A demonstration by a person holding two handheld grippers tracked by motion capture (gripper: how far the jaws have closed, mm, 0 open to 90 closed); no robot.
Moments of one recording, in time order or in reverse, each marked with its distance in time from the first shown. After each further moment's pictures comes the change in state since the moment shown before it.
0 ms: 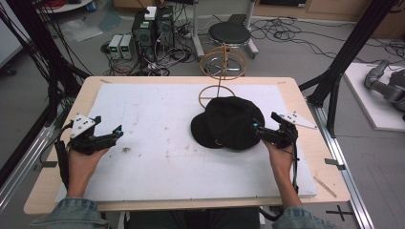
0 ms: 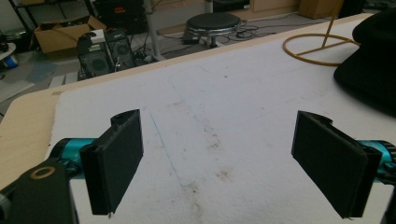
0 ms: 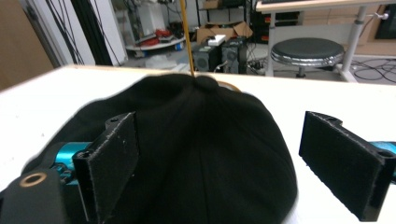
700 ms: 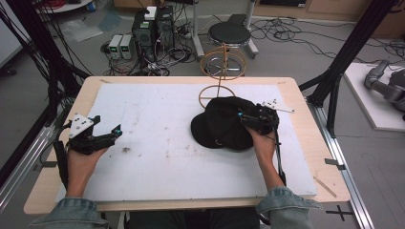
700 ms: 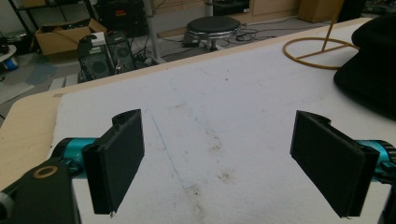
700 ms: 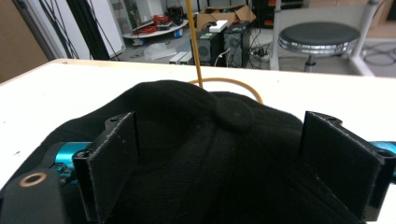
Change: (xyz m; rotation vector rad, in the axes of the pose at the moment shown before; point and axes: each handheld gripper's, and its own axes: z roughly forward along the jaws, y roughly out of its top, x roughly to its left) left arm 0.002 0.000 -0.001 -0.015 -0.002 -0.004; right arm 0.010 0.005 0.063 0.068 -0.008 0.015
